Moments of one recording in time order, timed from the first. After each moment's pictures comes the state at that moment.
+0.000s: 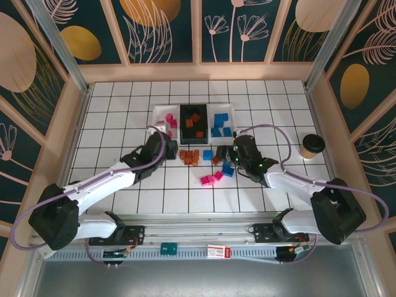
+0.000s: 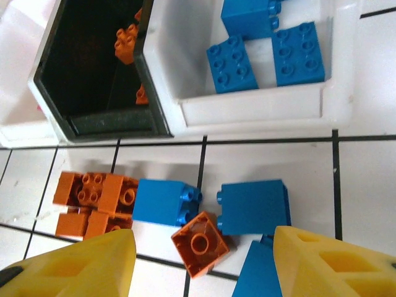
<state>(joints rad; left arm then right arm) -0.67 1.29 0.79 -0.16 -0.32 -0.60 0.65 1.27 0.58 0.04 0.07 0.60</state>
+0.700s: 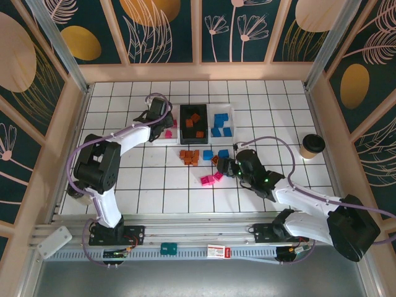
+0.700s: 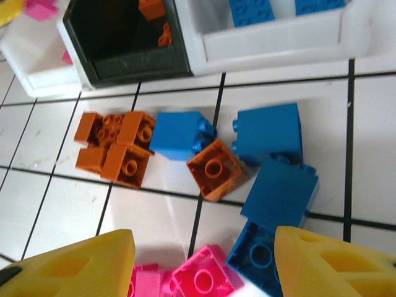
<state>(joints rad) -0.41 1.88 1.24 -0.16 -0.24 -0.59 0.75 1.08 0.43 0.01 0.09 0.63</state>
